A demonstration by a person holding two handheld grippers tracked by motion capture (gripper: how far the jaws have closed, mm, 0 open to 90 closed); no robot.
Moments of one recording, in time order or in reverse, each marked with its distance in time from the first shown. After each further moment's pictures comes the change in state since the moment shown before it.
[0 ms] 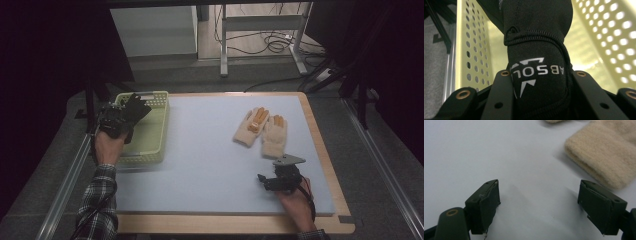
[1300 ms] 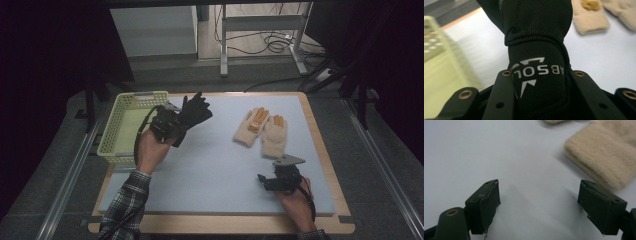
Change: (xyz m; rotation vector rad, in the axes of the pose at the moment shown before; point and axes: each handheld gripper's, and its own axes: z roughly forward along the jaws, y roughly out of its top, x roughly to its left) left arm -0.155 0.034 -0.056 -0.095 -0.283 0.307; right arm 0.001 0.000 -0.001 -0.001 -0.007 -0.009
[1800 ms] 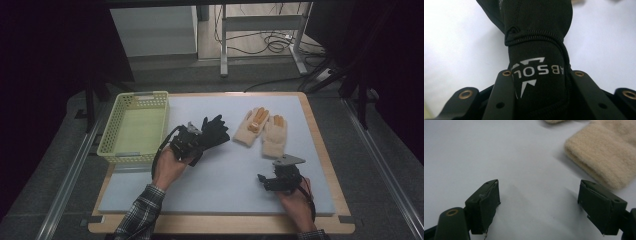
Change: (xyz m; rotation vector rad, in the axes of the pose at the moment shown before) left arm -0.059 -0.024 0.050 0.059 -0.117 0.090; right arm 0.000 0.000 0.000 0.003 0.001 0.002
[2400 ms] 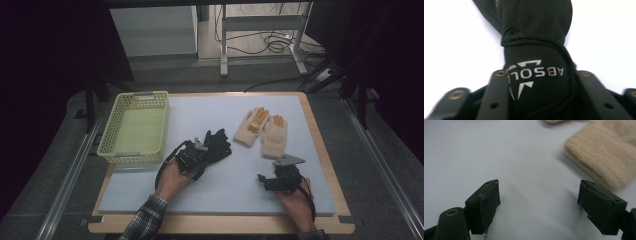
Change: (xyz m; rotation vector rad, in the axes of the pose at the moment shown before) left arm -0.025 -0.036 0.039 0.081 -0.030 0.072; right arm 0.000 0.000 0.000 0.001 0.000 0.002
